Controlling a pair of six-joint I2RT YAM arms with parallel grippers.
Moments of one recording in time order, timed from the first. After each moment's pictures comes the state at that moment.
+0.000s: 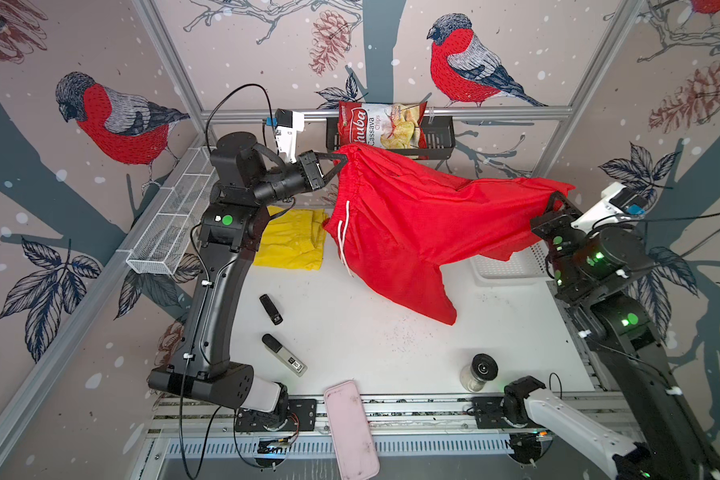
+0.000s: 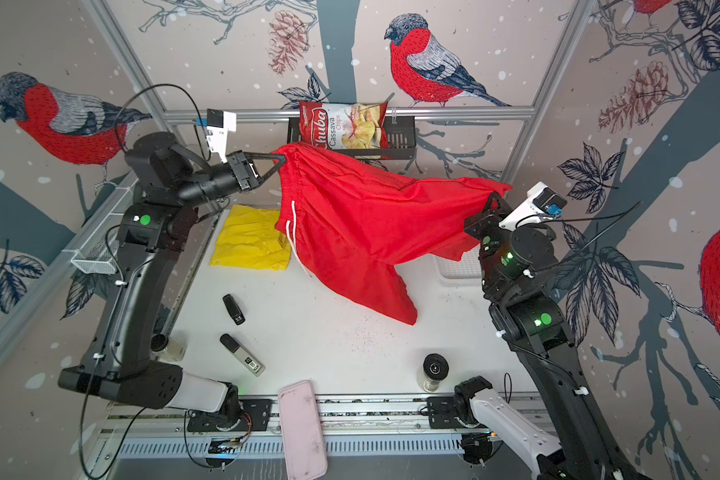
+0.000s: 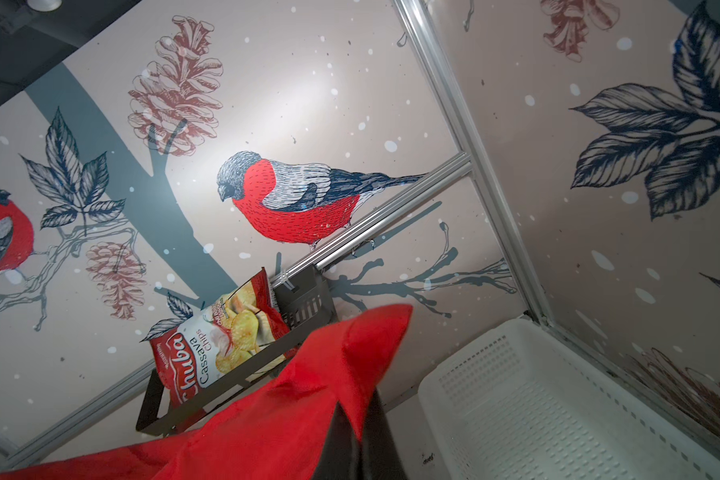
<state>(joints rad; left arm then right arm) -0.21 1.46 2.02 -0.55 0.77 -0.63 0.41 0.86 1.32 -0.31 0.51 0.44</state>
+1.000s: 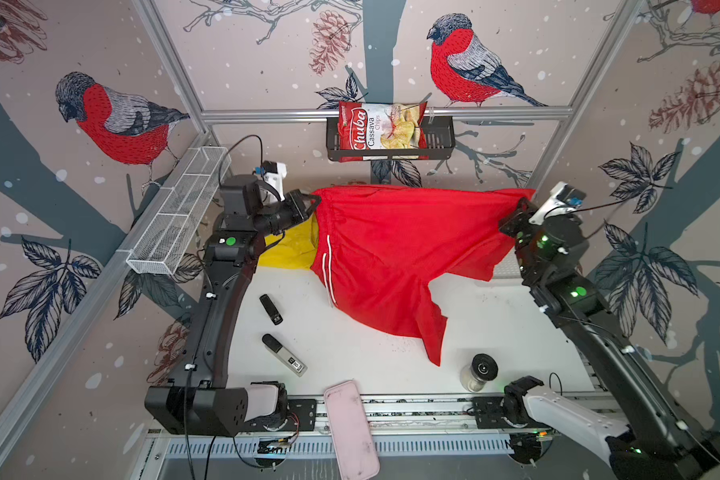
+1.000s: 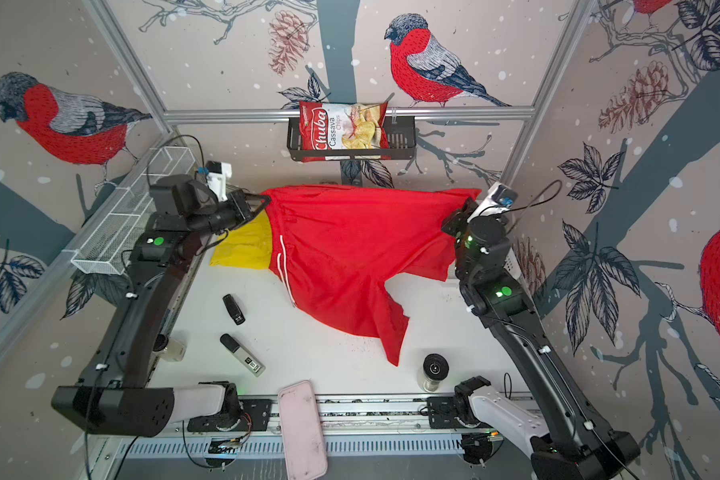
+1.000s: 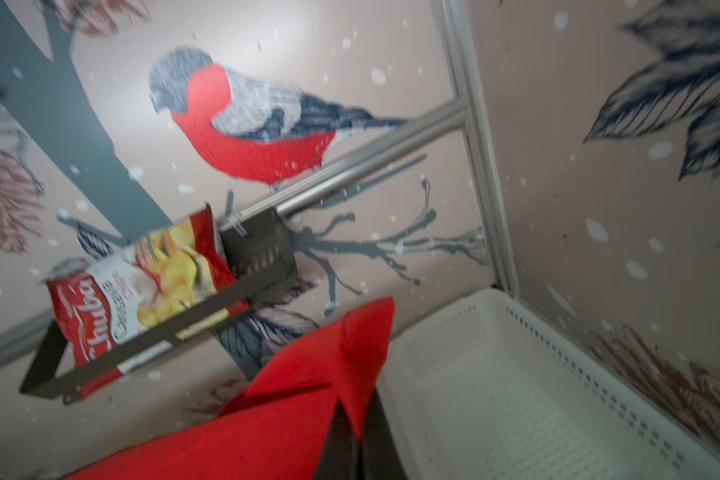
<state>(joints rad) -0.04 1.31 1.44 -0.51 0.60 -0.59 0.42 1.00 1.10 -0.16 0.54 0.40</state>
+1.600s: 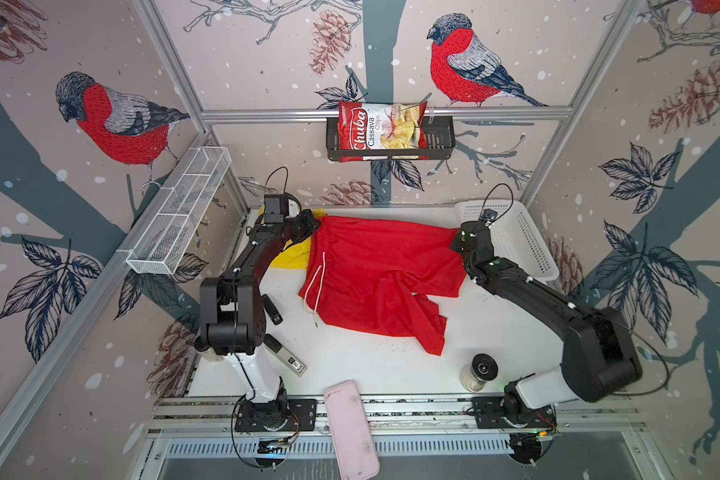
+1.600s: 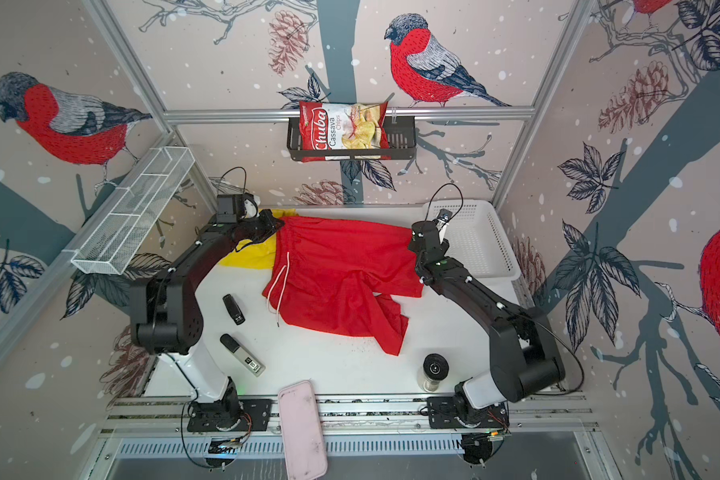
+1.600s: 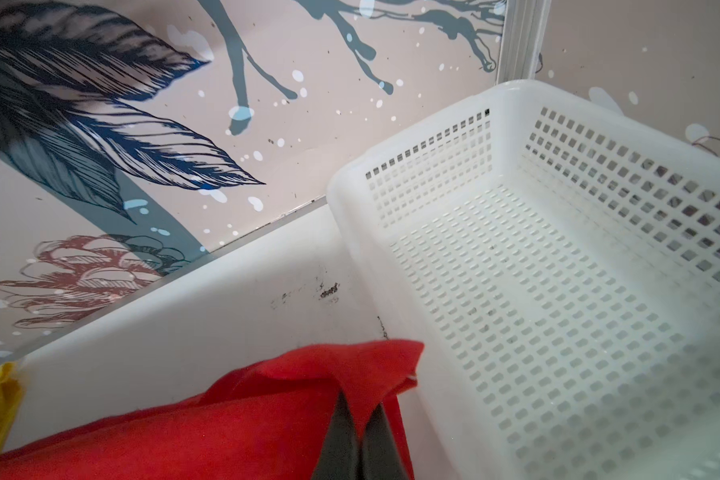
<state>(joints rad) 0.00 1.86 1.47 -0.31 0.48 -0.61 0.39 1.55 1.01 0.02 0.50 0.52</state>
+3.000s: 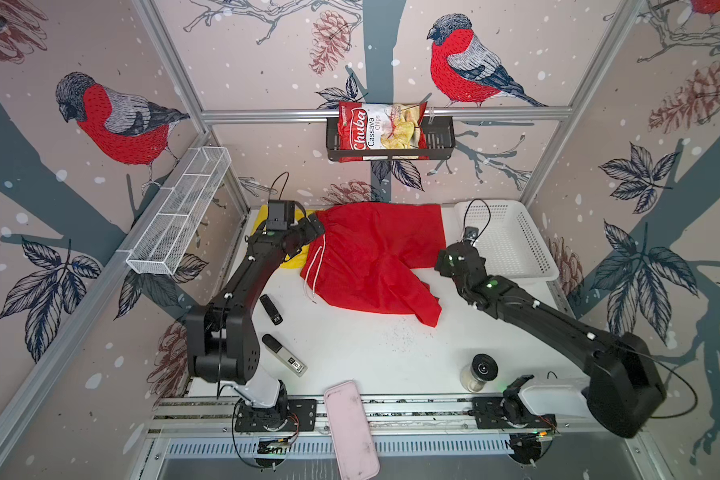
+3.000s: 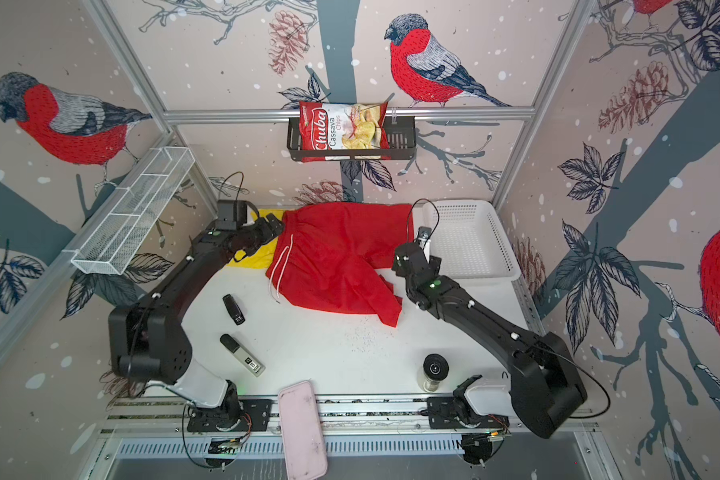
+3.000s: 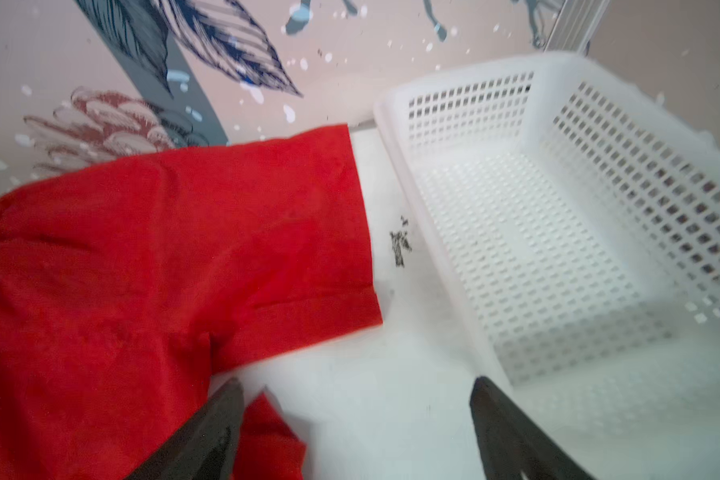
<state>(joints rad) -0.08 1.54 1.26 -0.47 0.15 -0.65 0.65 1.28 0.82 -0.22 0.57 0.49</state>
